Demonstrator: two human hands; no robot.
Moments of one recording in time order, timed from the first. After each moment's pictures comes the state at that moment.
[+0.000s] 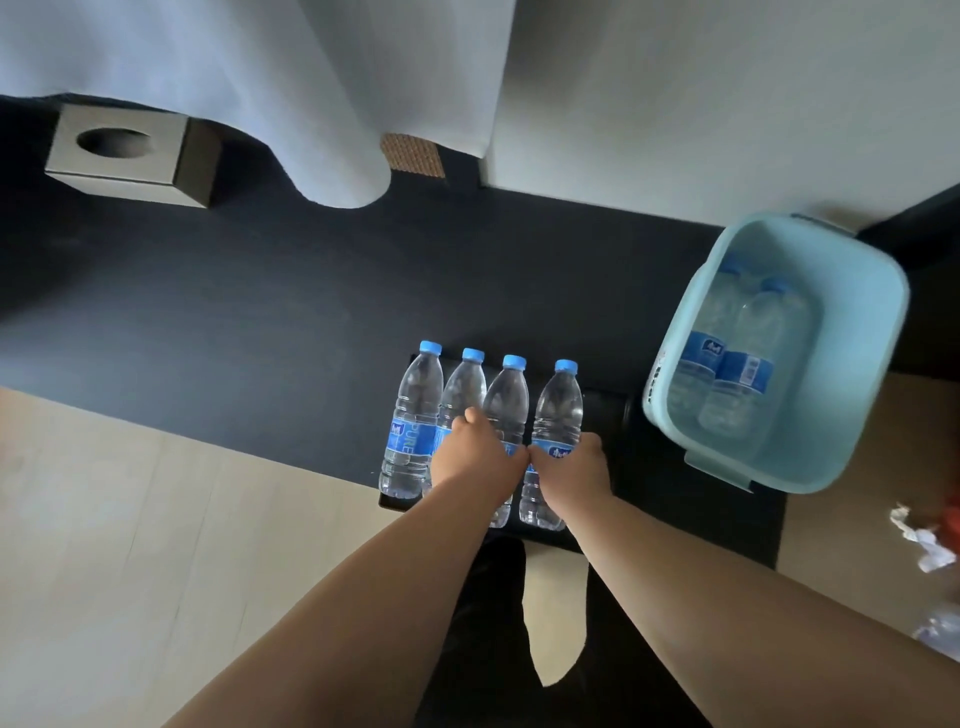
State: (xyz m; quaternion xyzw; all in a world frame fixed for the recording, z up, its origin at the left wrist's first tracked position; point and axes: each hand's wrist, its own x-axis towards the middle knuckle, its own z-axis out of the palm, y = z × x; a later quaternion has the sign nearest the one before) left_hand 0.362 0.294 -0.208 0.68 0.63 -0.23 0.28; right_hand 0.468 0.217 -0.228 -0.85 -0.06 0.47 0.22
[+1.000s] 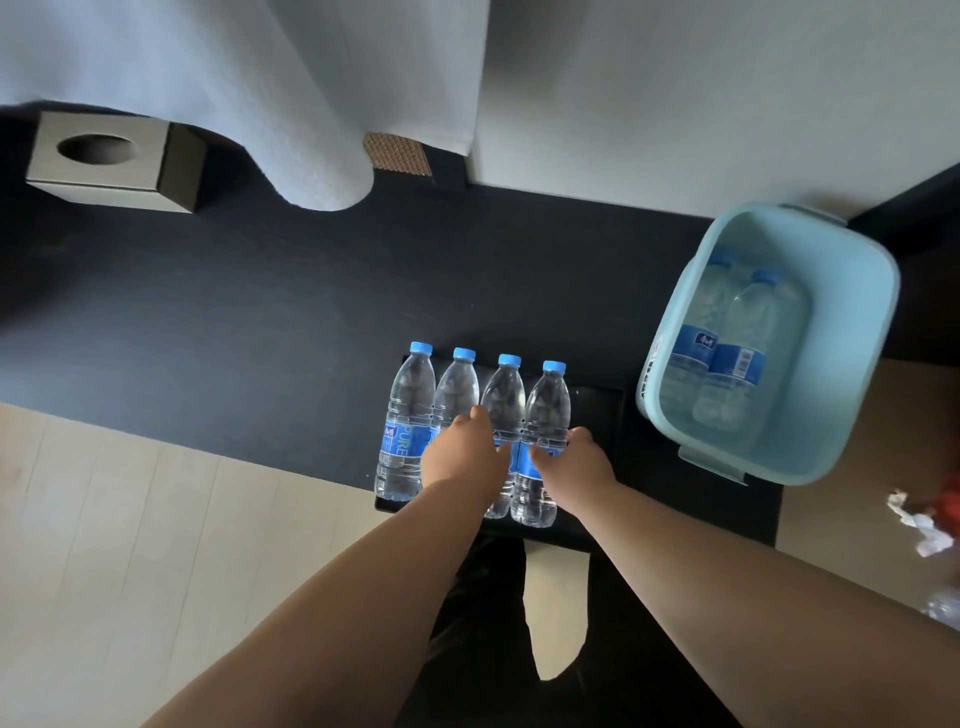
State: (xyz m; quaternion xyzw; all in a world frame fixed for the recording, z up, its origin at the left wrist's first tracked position) left_hand 0.359 0.301 -0.196 0.75 0.57 -0.23 0.23; right_hand 0.490 0.216 -0.229 -0.83 -0.19 0.52 0.10
